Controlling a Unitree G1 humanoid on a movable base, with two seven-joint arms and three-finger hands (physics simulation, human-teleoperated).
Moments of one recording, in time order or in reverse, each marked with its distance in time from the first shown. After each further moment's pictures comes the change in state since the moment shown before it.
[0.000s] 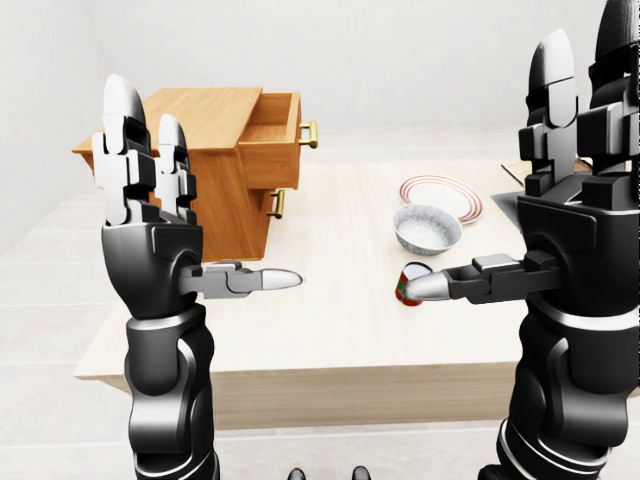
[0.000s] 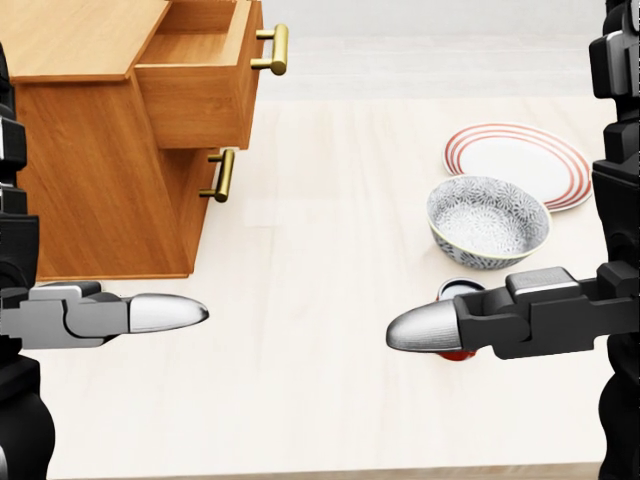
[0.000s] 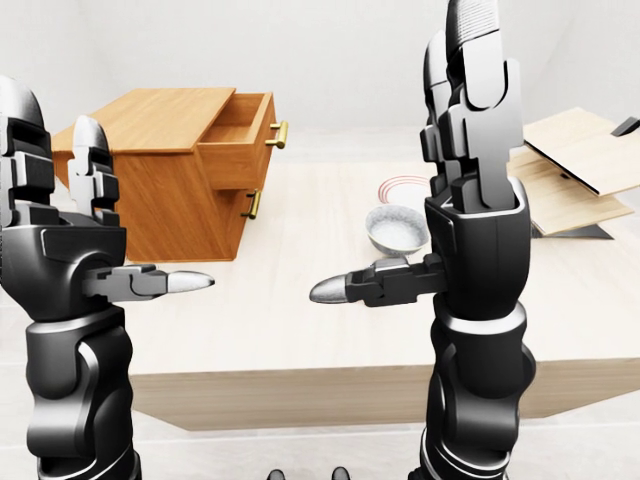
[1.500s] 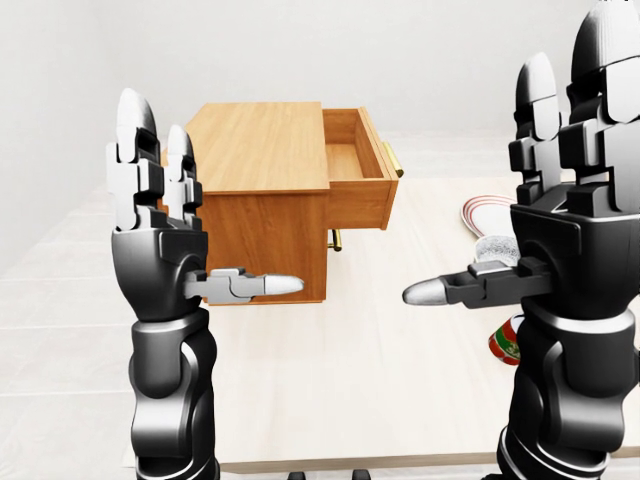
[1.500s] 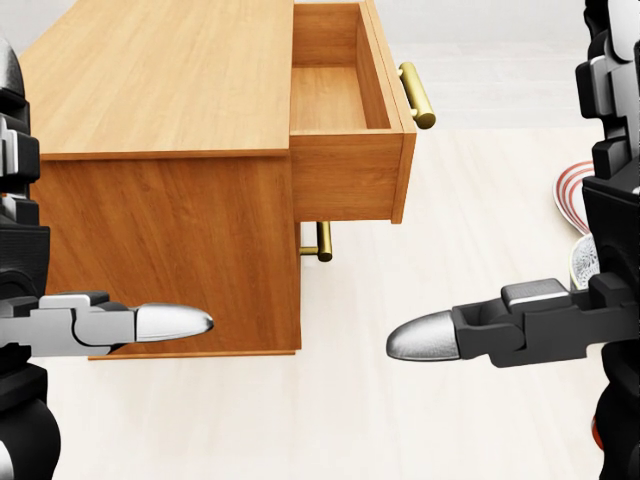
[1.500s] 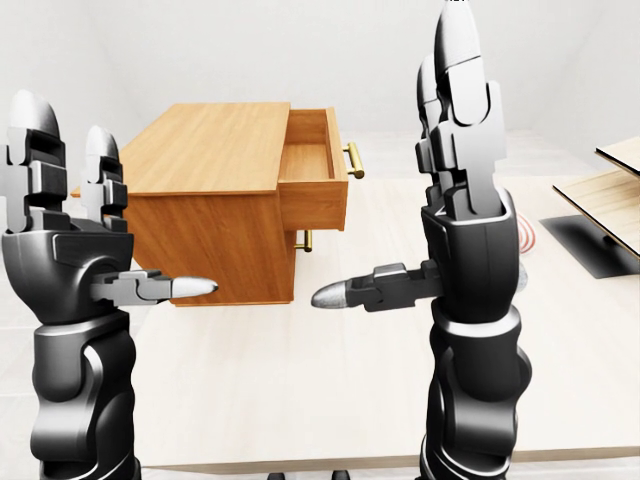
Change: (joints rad) left arm 0.030 -0.003 -0.012 0.005 -0.008 0.000 -0.003; right arm 0.039 0.009 0.002 0.002 -0.004 0.000 0.017
